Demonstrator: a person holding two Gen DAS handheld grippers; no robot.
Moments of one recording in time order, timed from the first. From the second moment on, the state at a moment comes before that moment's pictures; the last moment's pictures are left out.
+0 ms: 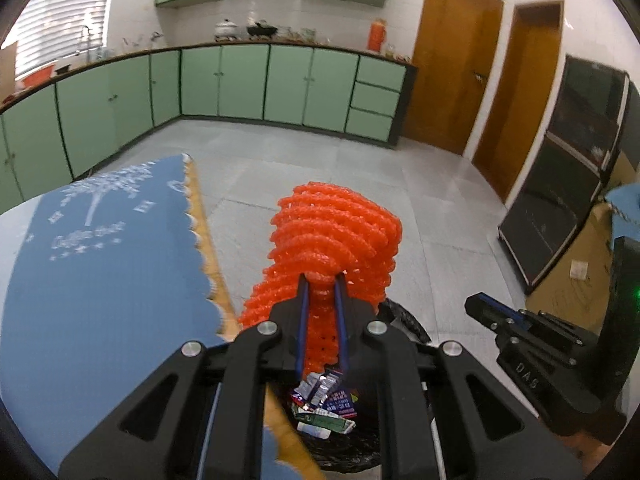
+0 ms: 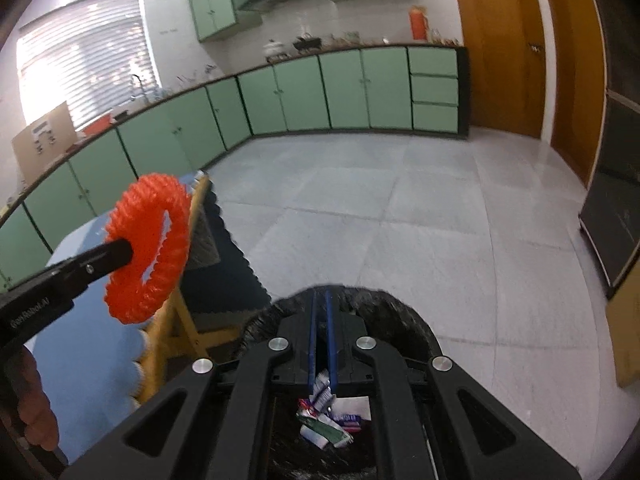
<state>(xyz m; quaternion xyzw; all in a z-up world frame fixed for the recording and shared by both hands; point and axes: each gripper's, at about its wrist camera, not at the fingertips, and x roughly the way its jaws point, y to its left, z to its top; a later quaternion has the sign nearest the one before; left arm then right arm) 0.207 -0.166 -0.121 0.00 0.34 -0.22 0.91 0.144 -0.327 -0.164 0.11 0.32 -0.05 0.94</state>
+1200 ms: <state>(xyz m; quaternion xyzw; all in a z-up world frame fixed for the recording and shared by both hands) 0.188 -0.118 -0.088 -0.01 0.32 -0.16 0.93 0.126 -0.309 -0.139 0.10 0.30 -0.05 0.95</state>
